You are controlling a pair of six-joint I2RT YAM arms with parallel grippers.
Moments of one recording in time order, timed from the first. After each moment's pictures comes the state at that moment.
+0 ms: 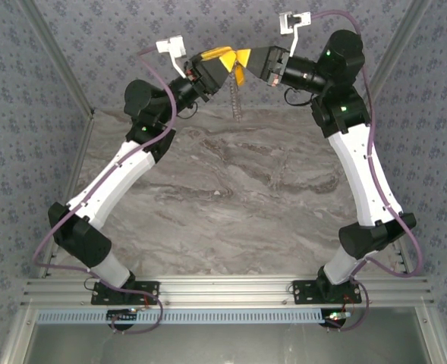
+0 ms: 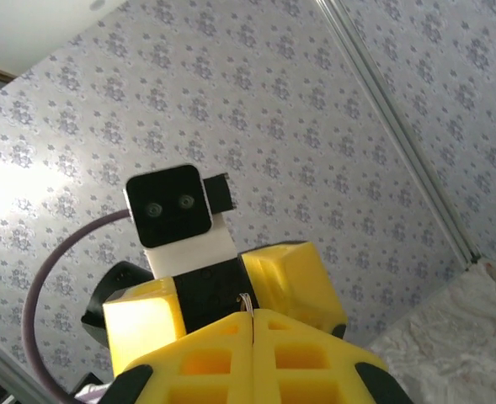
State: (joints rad) left arm -0.59 1.61 1.69 0.57 0.51 -0.84; right arm 0.34 1.65 2.11 -0.21 -0.91 0.77
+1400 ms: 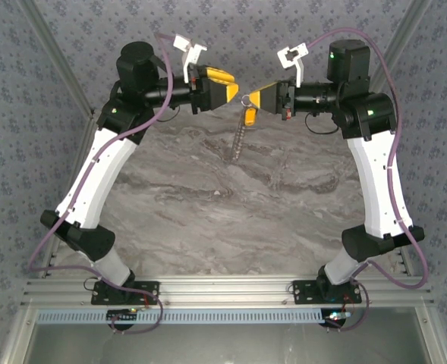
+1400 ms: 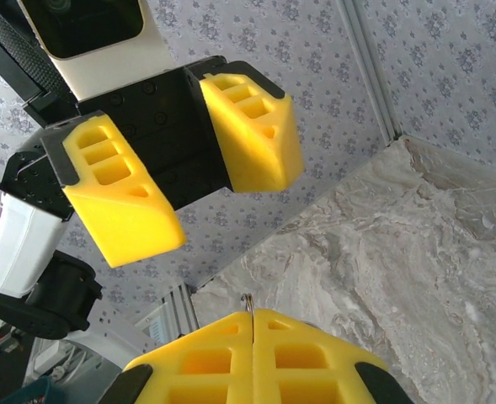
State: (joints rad) left arm -0.52 1.66 2.10 -0.40 0.90 -0.31; right arm 0.30 1.62 2.27 -0.99 -0.95 0.19
